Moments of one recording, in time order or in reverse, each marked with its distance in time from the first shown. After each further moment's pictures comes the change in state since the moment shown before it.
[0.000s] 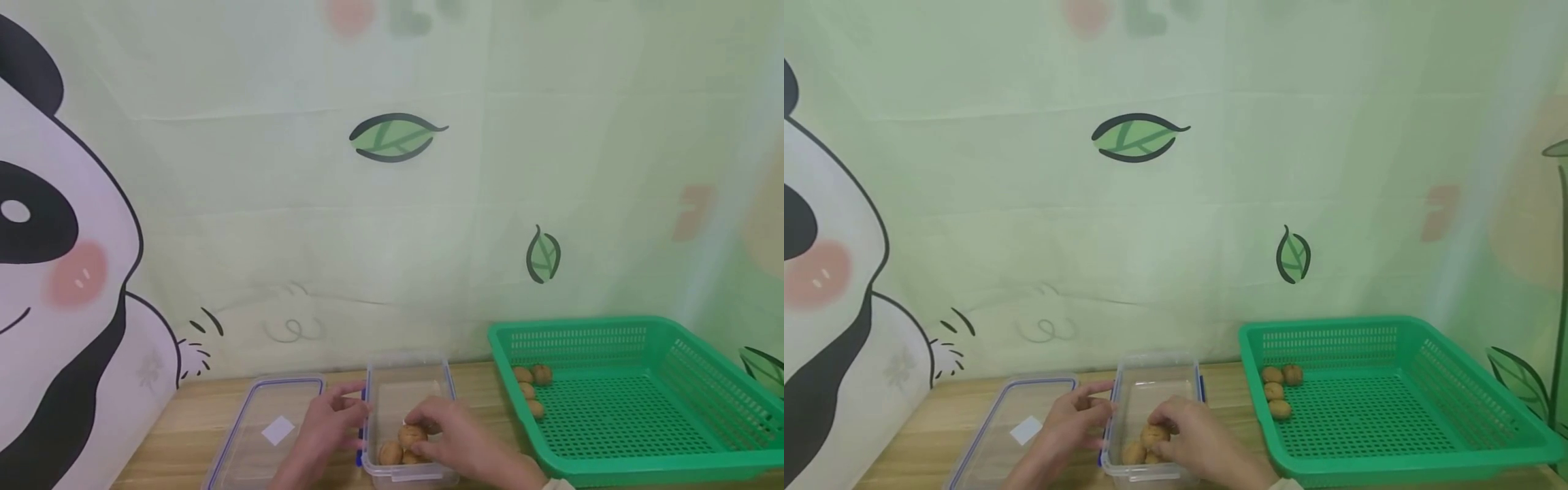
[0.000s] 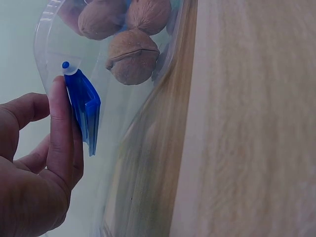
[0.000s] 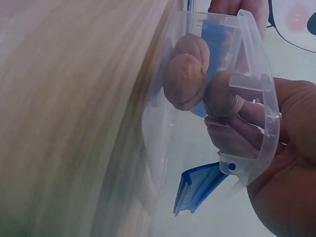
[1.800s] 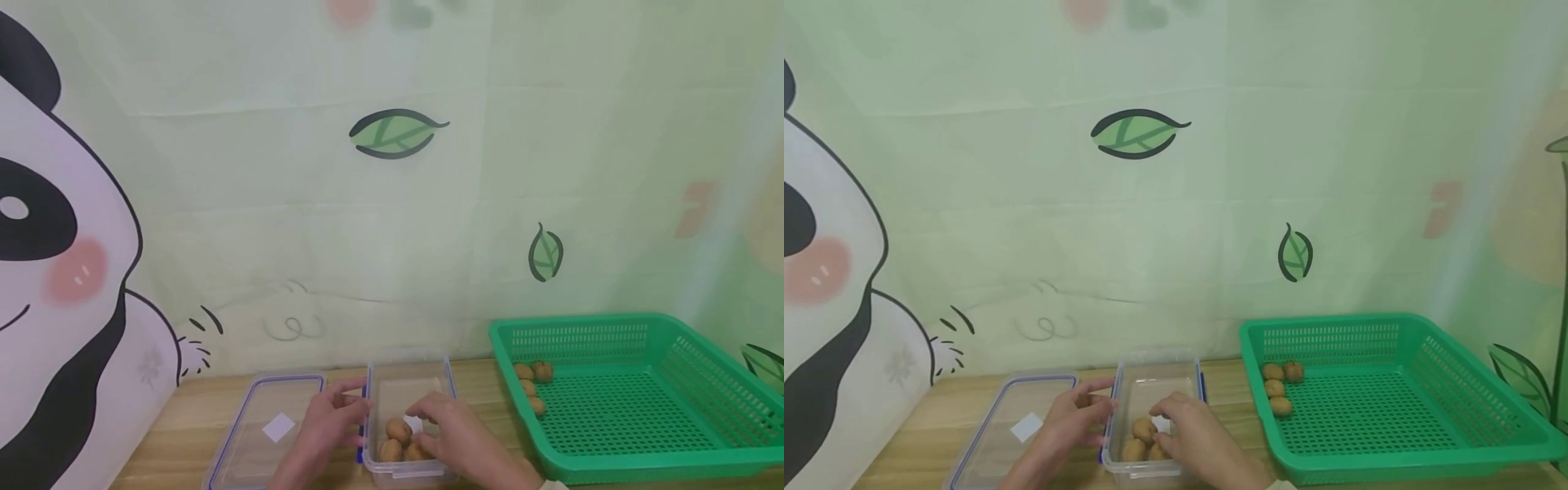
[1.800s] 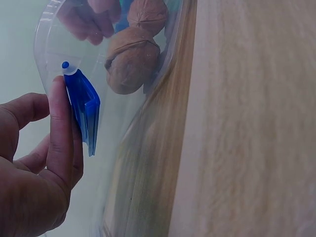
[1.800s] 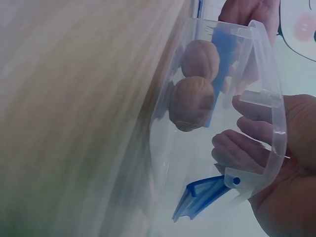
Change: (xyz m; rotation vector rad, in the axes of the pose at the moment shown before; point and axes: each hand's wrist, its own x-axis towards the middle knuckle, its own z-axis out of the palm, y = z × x) left_hand -0.003 0.002 -0.001 -0.010 -0.026 0.003; right_hand 0.002 -0.001 0.007 -0.145 0.070 0.011
